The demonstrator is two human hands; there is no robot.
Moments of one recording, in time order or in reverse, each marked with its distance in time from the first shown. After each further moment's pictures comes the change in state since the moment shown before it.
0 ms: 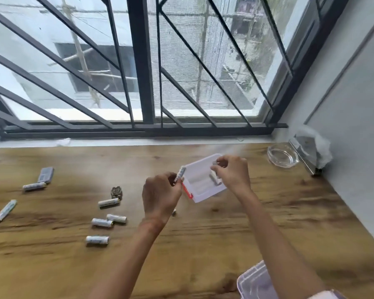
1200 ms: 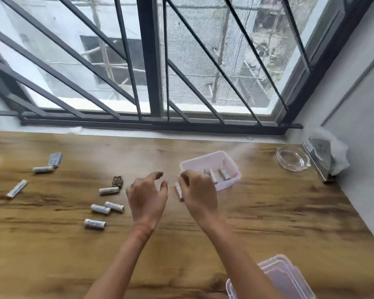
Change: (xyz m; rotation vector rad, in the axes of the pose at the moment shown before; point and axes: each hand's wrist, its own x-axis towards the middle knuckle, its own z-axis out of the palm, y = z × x) left_hand -0.016 -0.022 0.011 0.201 0.151 -0.063; right_hand -0.064 -0.021 0.042 -0.104 -0.062 -0.413
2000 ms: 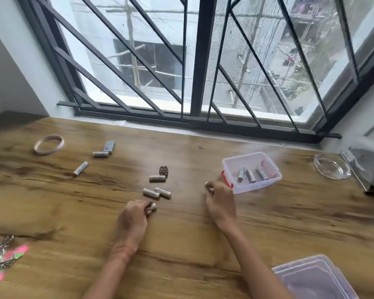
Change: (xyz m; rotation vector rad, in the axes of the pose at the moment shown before) left_hand -0.038 -0.139 -0.082 0.116 -0.142 -0.041; right_hand -0.033 -0.028 0.062 0.092 -0.079 0.139
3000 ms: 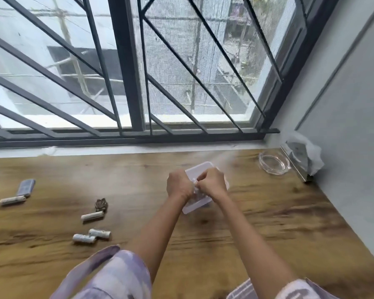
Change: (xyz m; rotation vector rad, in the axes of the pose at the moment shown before) left_hand 0.091 0.244 0.090 -0.205 -0.362 0.002; right_hand 0.102 0.068 -0.094 0.025 -0.081 0.424
